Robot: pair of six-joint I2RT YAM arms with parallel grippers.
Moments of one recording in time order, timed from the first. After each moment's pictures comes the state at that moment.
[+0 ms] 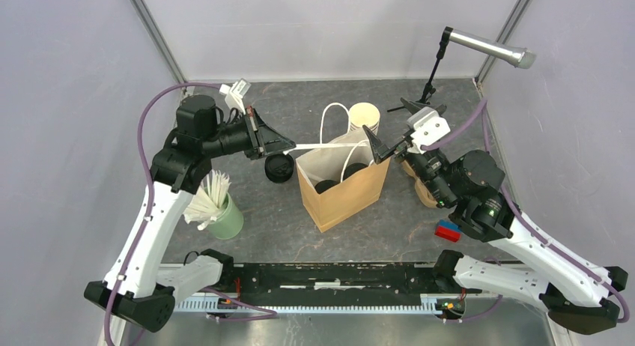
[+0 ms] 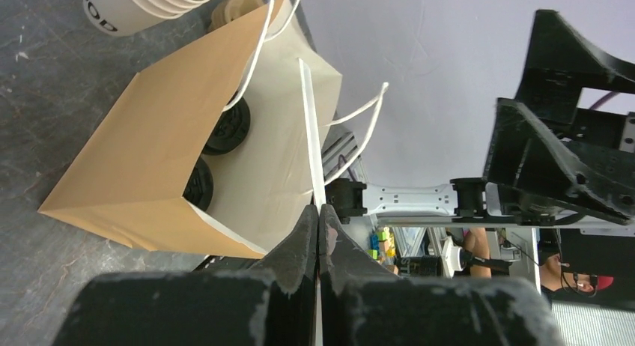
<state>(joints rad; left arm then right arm) -0.34 1.05 1.33 -0.63 0.69 -0.78 0.97 0.84 1.10 0.01 0.37 -0.41</state>
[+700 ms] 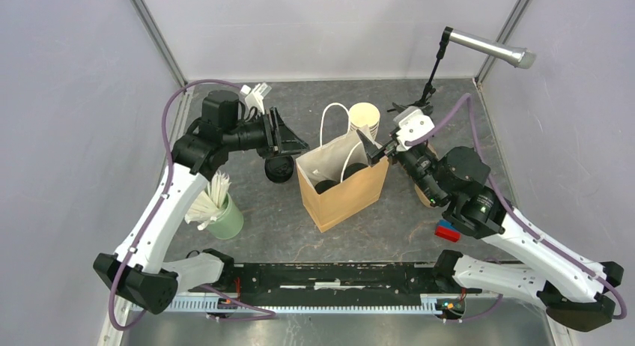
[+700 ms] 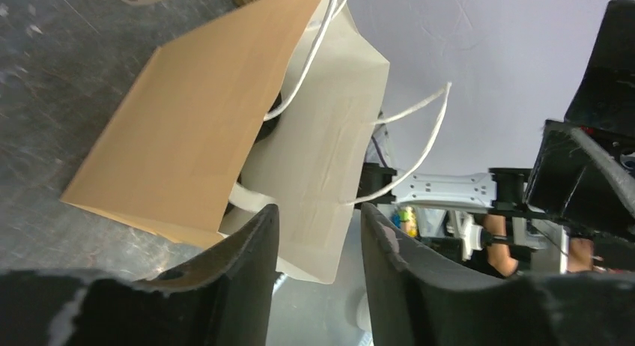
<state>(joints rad) -0.39 1.16 1.30 -0.64 0.68 -0.70 0.97 0.87 1.10 -0.03 0.37 -0.39</state>
